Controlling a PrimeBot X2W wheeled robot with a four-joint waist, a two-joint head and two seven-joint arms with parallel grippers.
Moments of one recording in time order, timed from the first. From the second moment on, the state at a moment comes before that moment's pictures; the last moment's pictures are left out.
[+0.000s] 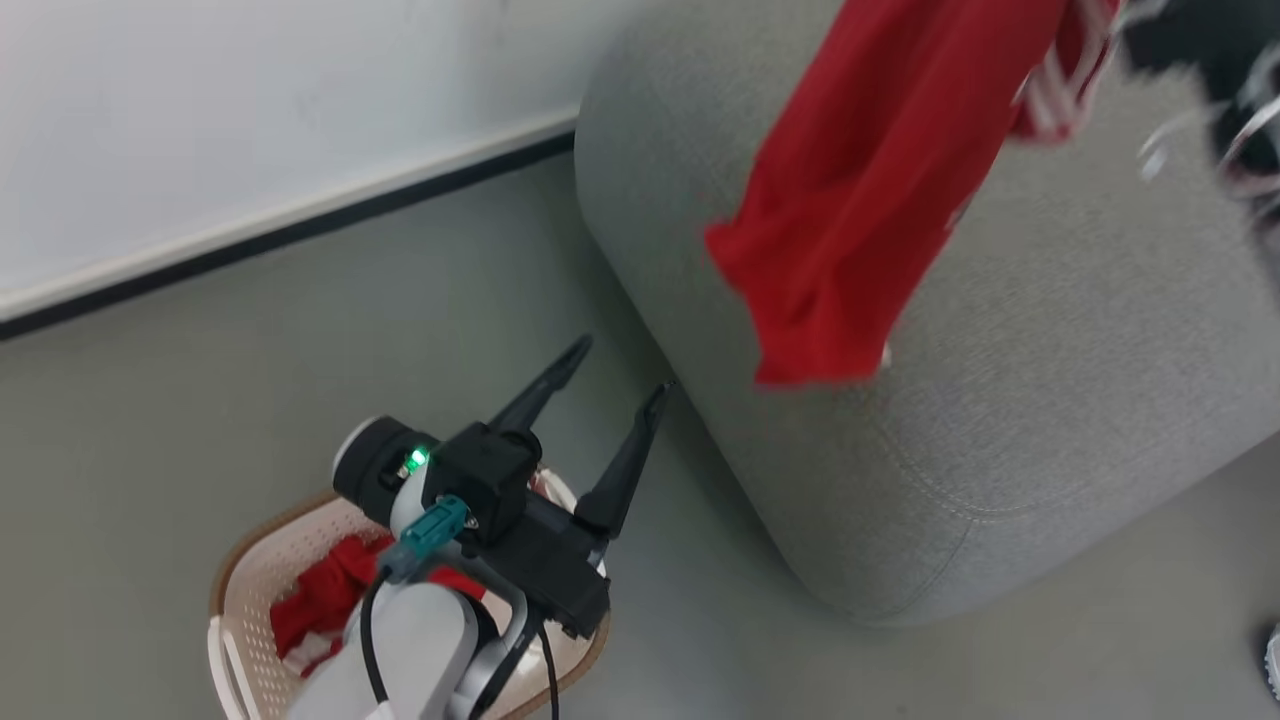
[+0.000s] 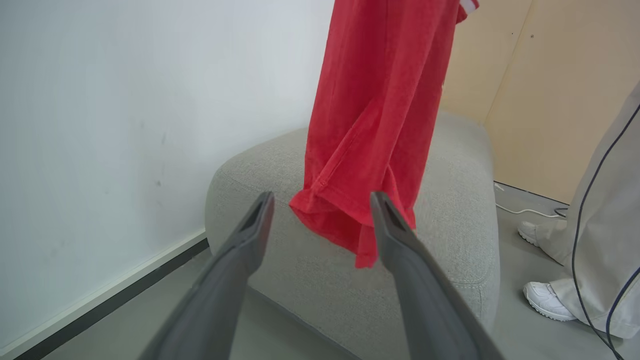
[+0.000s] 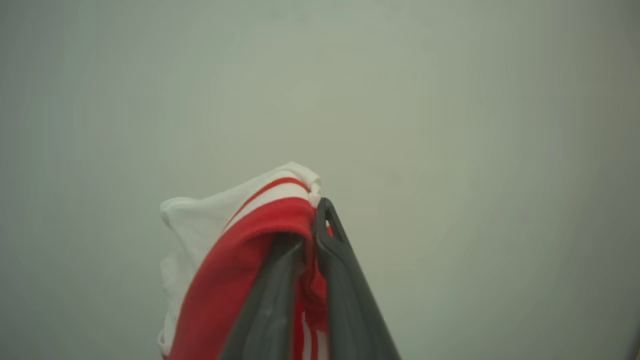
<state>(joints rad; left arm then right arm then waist) -0.44 0.17 -0.60 0.15 -0.40 -0.02 -0.10 -1.15 -0.39 0.47 0.43 0.45 0.07 -0.24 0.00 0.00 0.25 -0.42</state>
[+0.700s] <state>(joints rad) -0.59 0.21 -0.59 0.03 -0.34 -0.02 -0.03 -1.58 -0.63 0.33 0.67 0.41 0.07 -0.18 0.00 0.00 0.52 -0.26</state>
